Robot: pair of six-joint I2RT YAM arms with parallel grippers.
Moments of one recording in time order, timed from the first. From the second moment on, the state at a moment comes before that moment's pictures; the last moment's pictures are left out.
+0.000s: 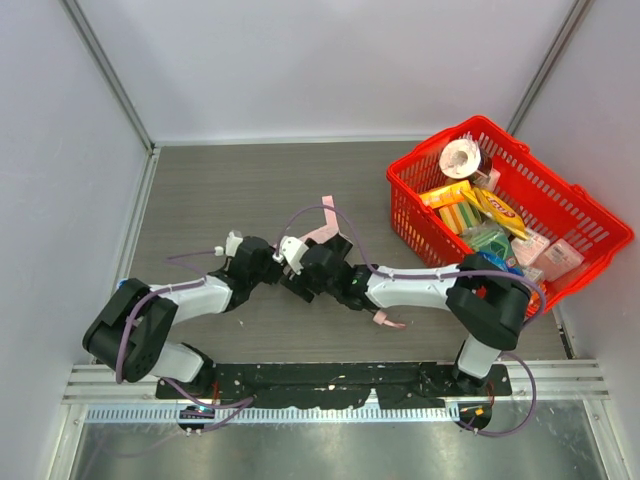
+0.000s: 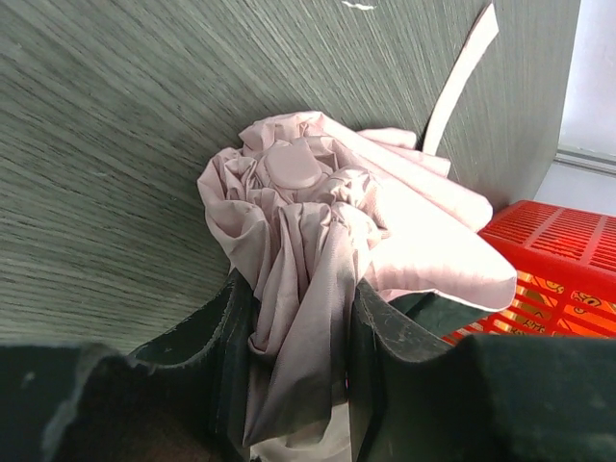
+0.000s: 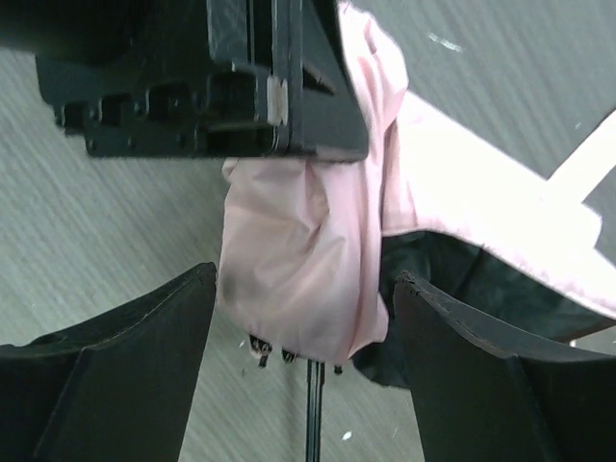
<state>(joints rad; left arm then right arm) -0.55 1.42 0.47 0.26 -0.15 -1.43 1.05 1.70 0.95 0.10 0.22 -0.15</state>
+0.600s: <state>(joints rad) -0.54 1.38 0.47 0.20 -0.12 -1.45 1.07 1.90 0.89 0.46 0.35 -0.14</state>
